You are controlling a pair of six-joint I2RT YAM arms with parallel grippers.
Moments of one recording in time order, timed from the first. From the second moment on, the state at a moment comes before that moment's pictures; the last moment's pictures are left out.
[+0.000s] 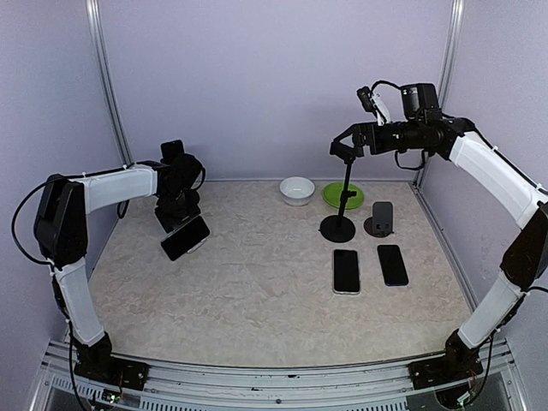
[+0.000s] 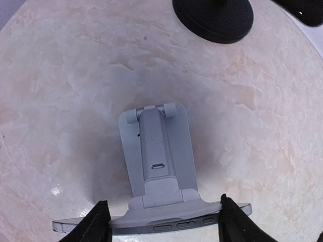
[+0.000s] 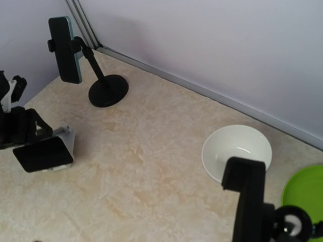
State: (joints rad) left arm -0.41 1.89 1.49 -0.78 -0.37 -1.03; right arm 0.36 1.62 1.72 -0.54 -0.44 0.02
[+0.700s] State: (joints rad) left arm -0.76 2.10 1.79 -0.88 -0.28 -1.20; right arm 0.35 1.53 1.63 -0.52 -0.43 0.02
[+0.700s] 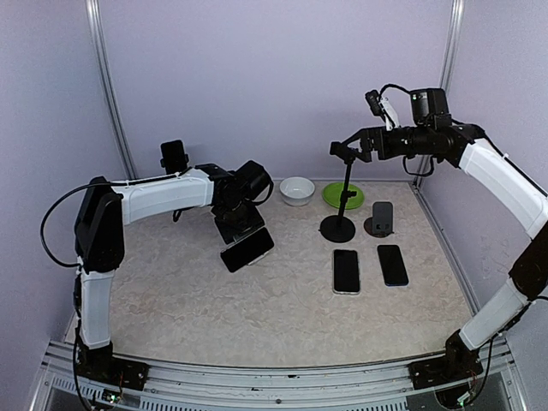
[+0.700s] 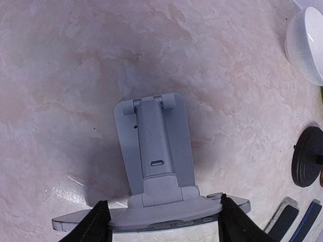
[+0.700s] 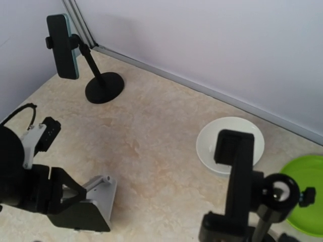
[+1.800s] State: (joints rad) left arm -0.44 1.77 1.53 -0.52 0.29 -0.34; right arm 0.33 1.49 1.63 -0.54 -0.47 0.00
